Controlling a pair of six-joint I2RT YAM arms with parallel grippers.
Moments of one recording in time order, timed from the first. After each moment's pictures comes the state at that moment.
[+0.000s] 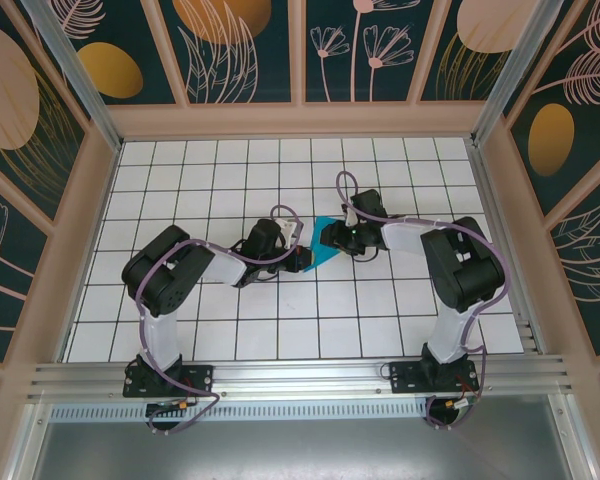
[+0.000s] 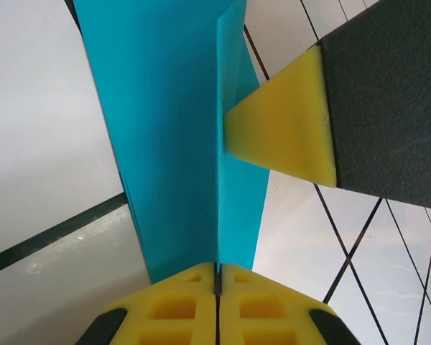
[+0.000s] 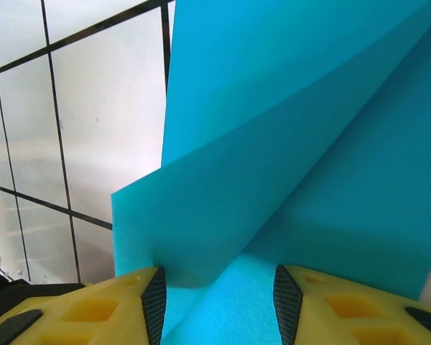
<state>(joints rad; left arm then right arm) -0.67 1.94 0.77 0.55 0.45 -0.61 0.44 1.82 0.95 -0.11 -0.44 0.63</state>
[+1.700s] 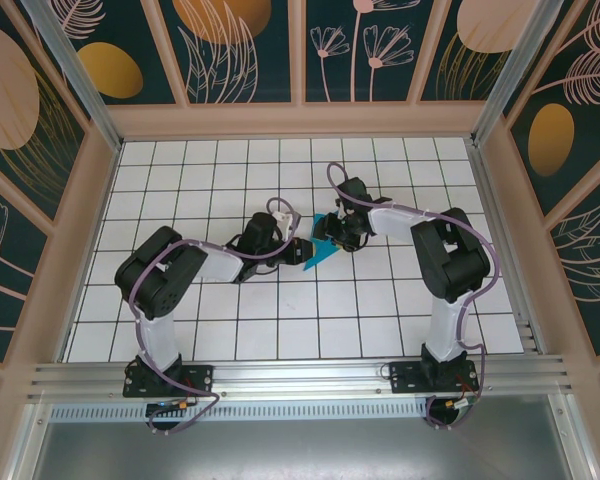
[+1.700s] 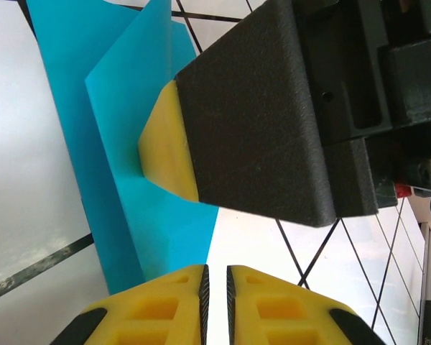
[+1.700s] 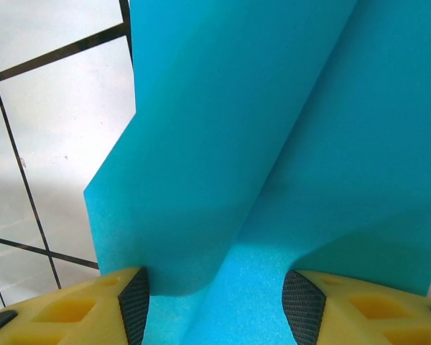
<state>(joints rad) -0.64 1.90 0.79 0.56 0.49 -0.66 0.48 1.93 1.17 -0.37 -0.33 0.68</state>
